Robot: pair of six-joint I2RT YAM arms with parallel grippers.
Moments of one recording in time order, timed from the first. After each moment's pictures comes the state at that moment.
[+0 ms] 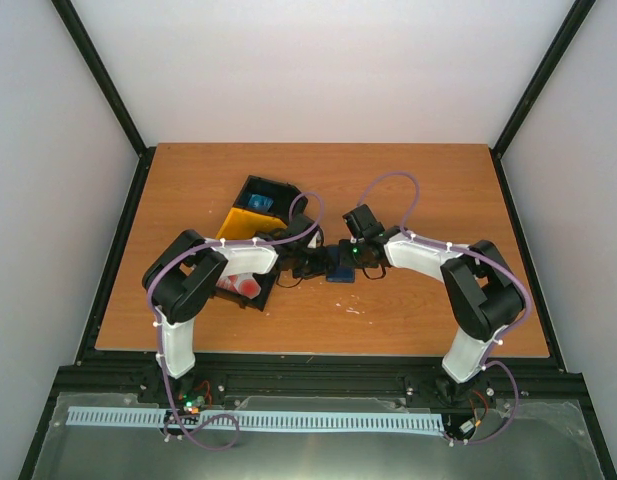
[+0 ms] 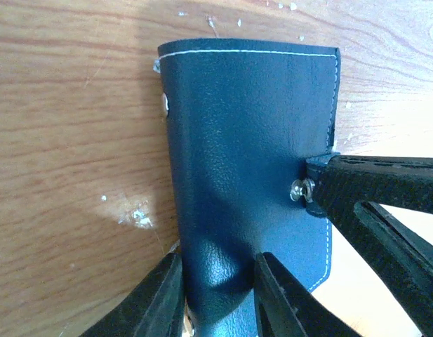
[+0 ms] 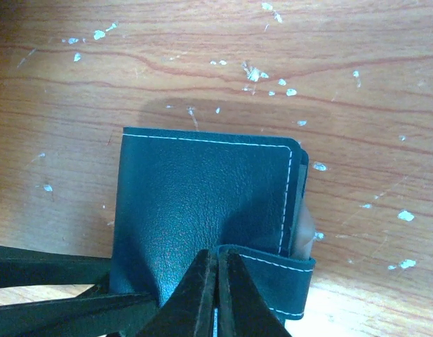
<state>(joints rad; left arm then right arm) -0.73 1.93 1.07 -0.11 0.31 -0.83 0.58 1.74 1.01 -0.34 -0.07 0.56</state>
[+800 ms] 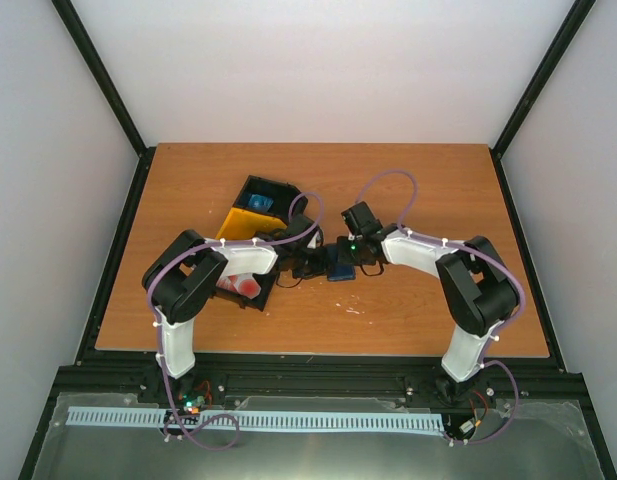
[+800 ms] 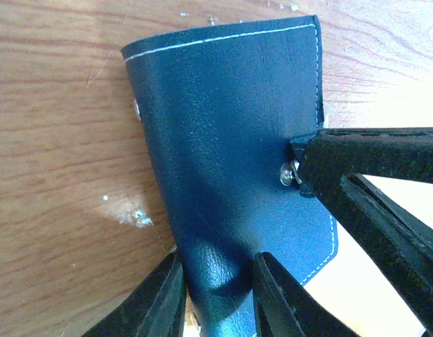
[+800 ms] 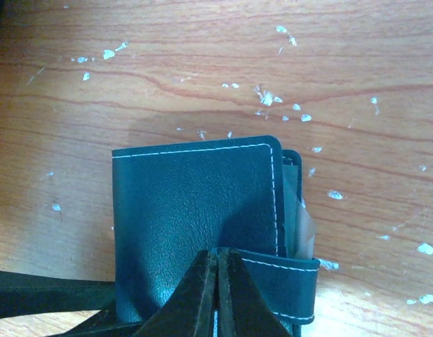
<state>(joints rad) -0.73 1.93 1.07 -0.11 0.31 -0.83 0.57 1.78 1.03 -0.32 -0.09 0.56</state>
